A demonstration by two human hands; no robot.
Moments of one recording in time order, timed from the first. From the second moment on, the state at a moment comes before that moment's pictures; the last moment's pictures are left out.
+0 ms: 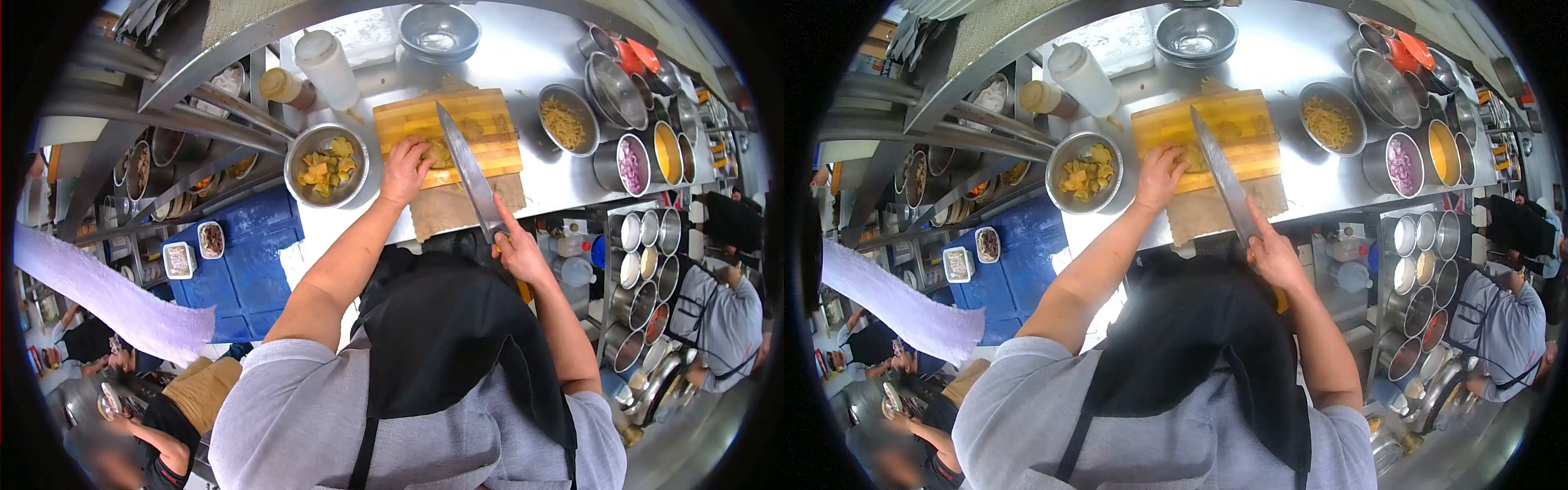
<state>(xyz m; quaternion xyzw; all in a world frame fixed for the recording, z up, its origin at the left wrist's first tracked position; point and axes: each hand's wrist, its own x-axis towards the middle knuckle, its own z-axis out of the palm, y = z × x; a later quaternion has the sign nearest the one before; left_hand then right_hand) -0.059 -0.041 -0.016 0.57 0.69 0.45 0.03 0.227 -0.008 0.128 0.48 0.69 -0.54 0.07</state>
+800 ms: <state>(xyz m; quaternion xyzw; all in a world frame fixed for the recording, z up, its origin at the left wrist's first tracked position) -0.063 -0.040 -0.011 0.55 0.69 0.47 0.05 0.210 0.006 0.139 0.46 0.72 -0.51 0.09</state>
